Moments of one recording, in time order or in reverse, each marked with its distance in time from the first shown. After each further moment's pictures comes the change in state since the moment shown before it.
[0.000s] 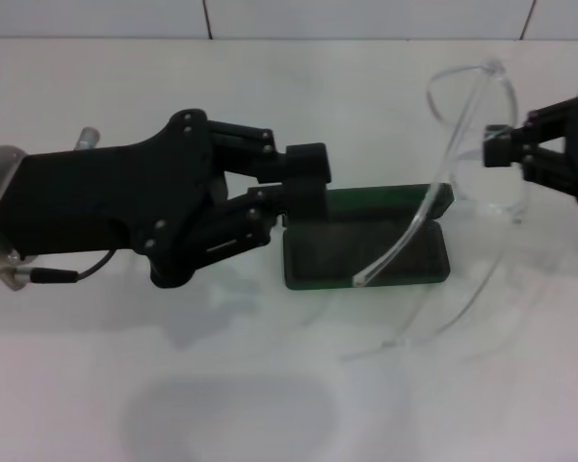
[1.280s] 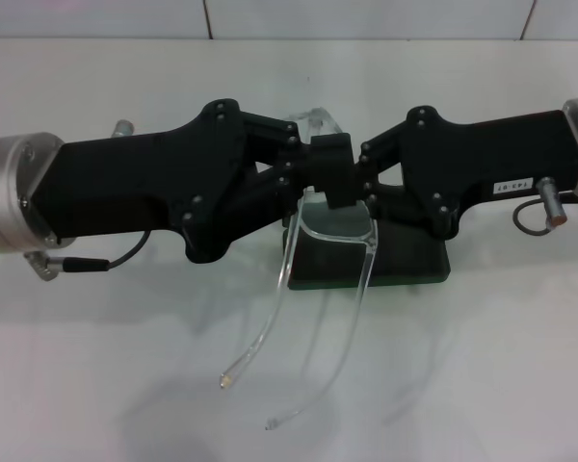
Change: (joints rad) left arm -0.046 -0.002 0.041 -0.071 -0.024 -0.051 -0.015; right arm 0.167 0.007 -0.338 0.232 0.204 0.103 -0.163
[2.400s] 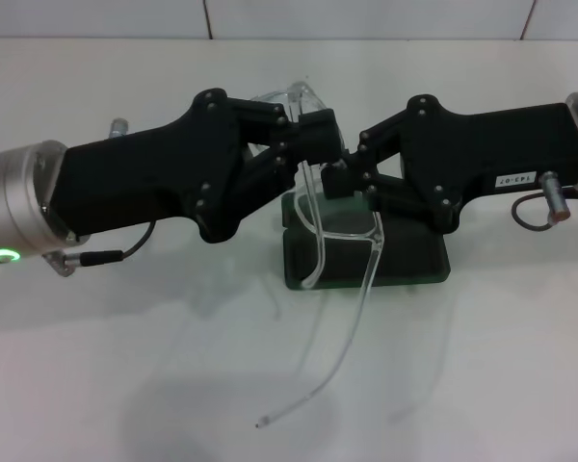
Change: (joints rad) left arm 0.001 -0.004 -0.004 -0.117 -0.024 -0.065 0.189; right arm -0.002 0.000 -0.003 0.005 0.042 -0.010 -0.024
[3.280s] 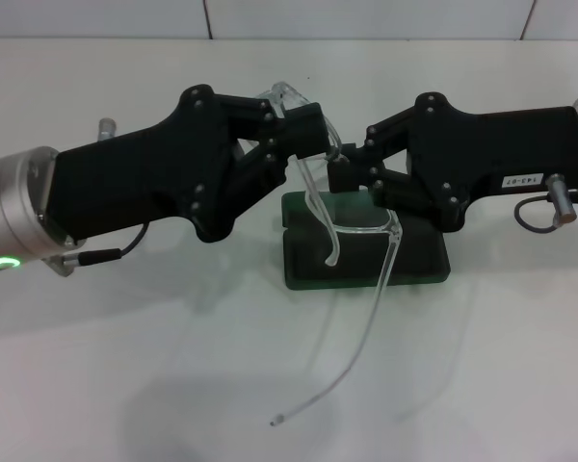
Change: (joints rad) left arm 0.017 -0.001 0.003 -0.027 -0.029 -0.009 0.104; right arm -0.011 -0.002 0.002 0.045 0.046 -0.007 -0.045
